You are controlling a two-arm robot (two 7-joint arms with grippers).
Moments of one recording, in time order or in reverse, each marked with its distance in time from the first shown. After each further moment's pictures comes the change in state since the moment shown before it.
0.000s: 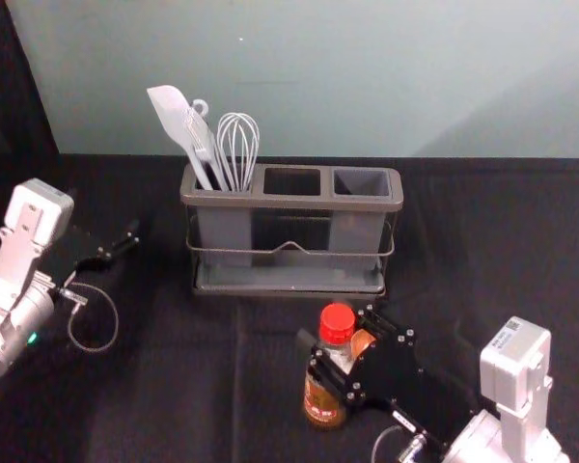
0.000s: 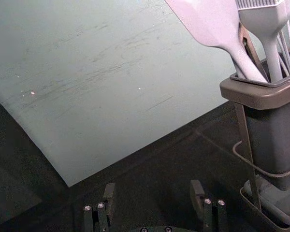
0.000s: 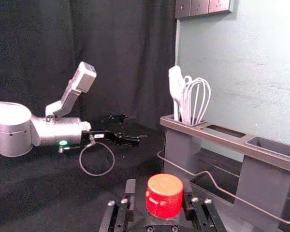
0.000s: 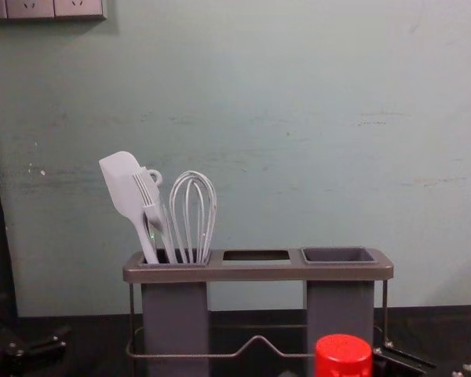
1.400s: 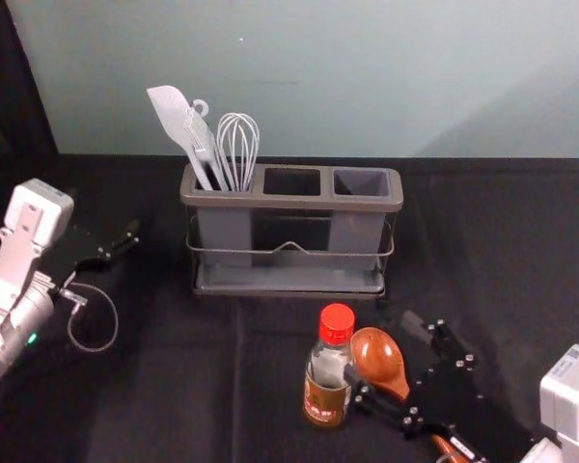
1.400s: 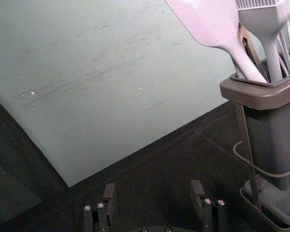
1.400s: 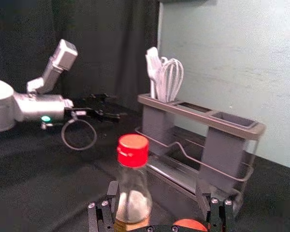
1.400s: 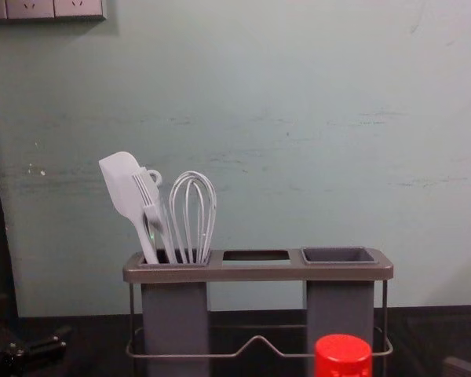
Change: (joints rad) left arm 0.000 0.000 0.000 0.000 0.000 0.000 0.000; right arm -0.098 0.188 0.019 -0.077 0.056 -0.027 -0.131
